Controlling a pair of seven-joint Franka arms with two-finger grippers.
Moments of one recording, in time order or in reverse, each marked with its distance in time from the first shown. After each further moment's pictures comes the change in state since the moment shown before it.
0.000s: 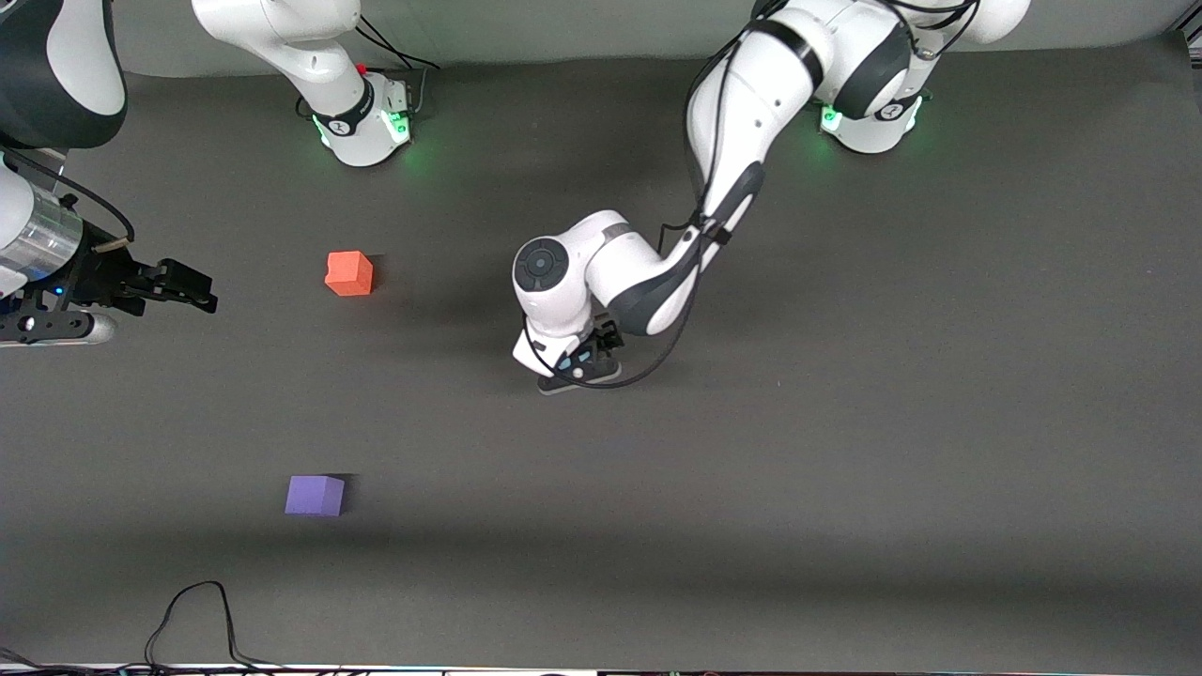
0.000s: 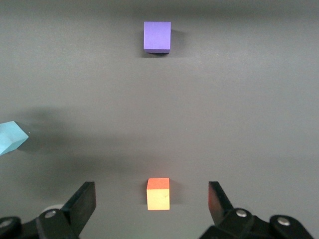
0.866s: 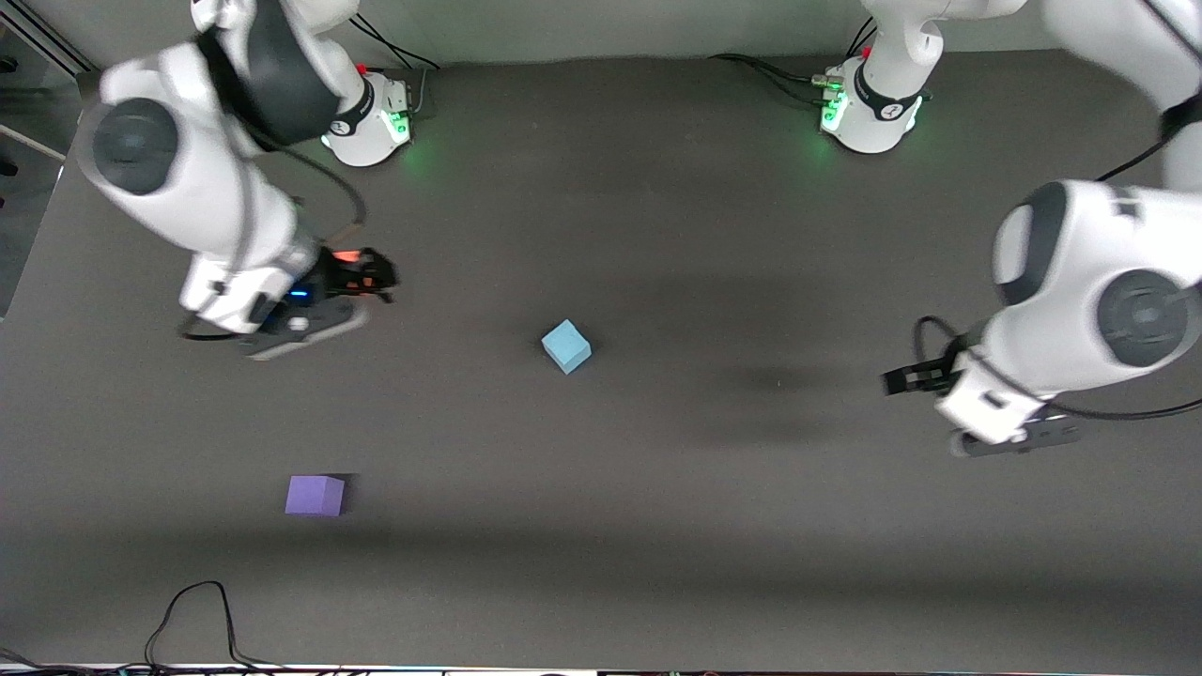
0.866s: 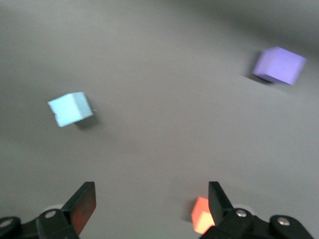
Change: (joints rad) left arm 0.719 -0.655 0.002 -0.567 -0.108 -0.174 0.796; right arm 0.387 0.177 0.025 0.106 0.003 0.052 0.042
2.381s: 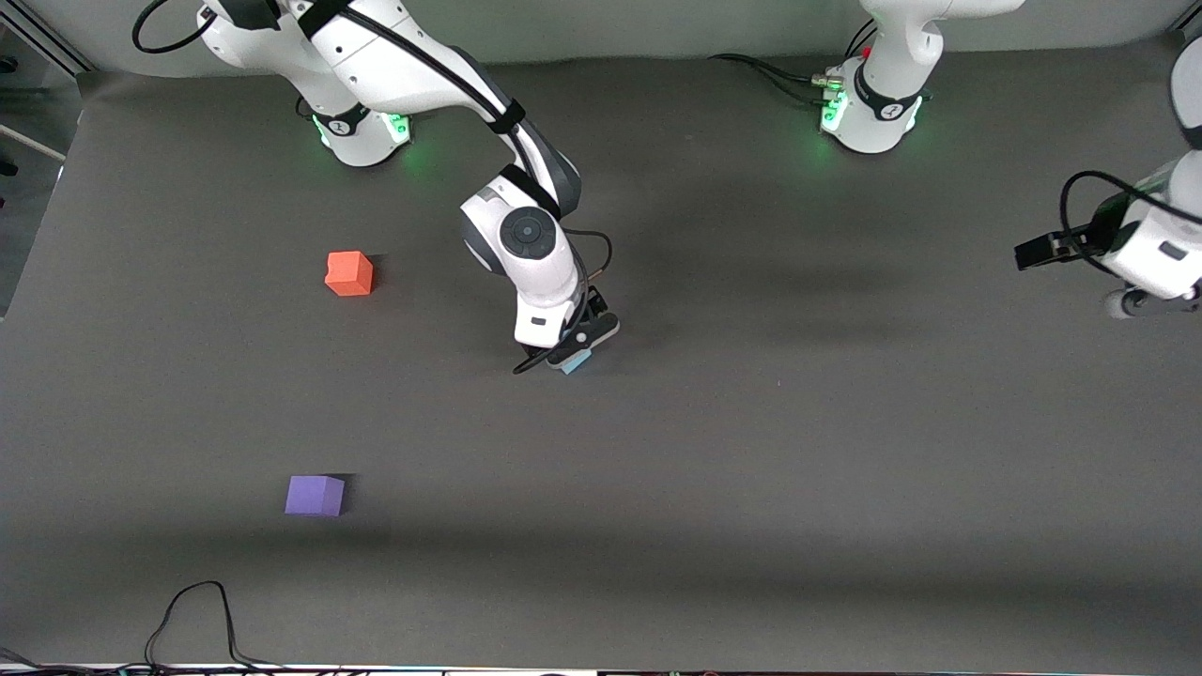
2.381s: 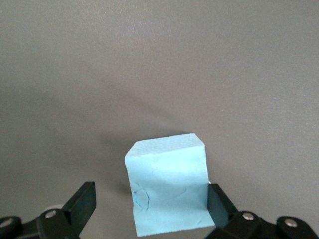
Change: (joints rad) left arm -0.017 -0.340 0.166 -0.270 0.028 -0.171 0.156; right arm 0.331 0.407 -0.009 -0.215 0.019 0.733 0.120
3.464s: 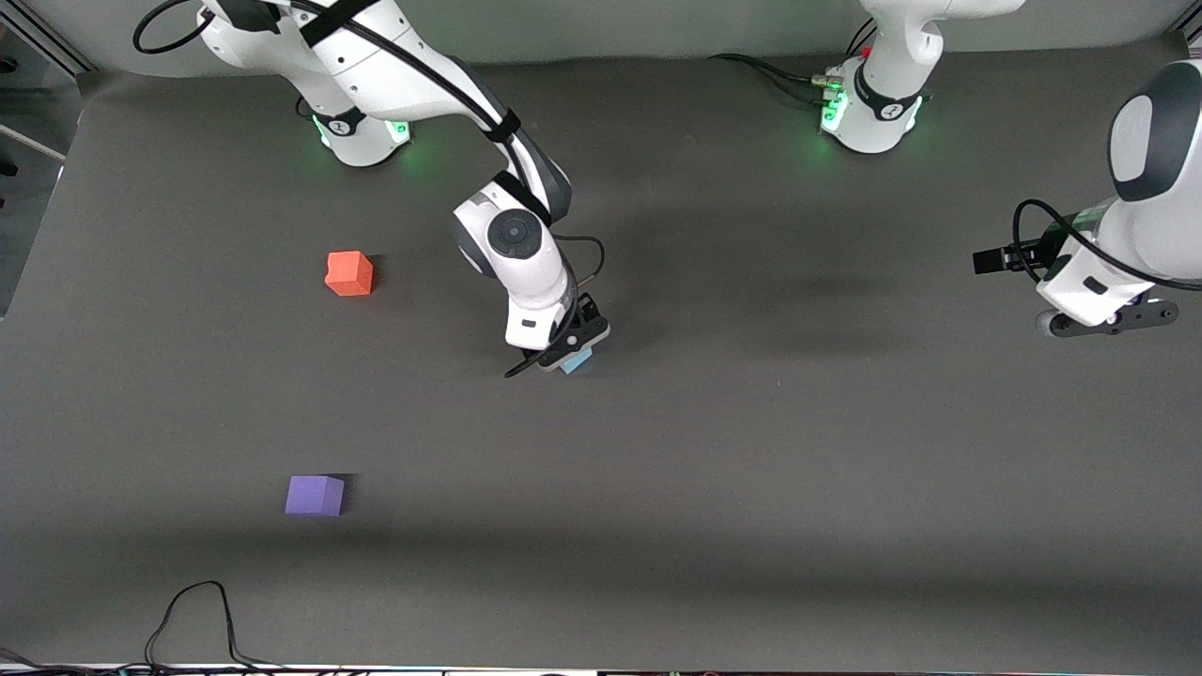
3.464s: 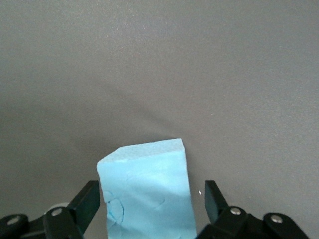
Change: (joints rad) left arm -0.009 0.072 -0.016 0.002 0.002 -0.057 -0.005; right arm -0.001 0.005 -0.015 -0.060 -0.001 0.113 -0.007
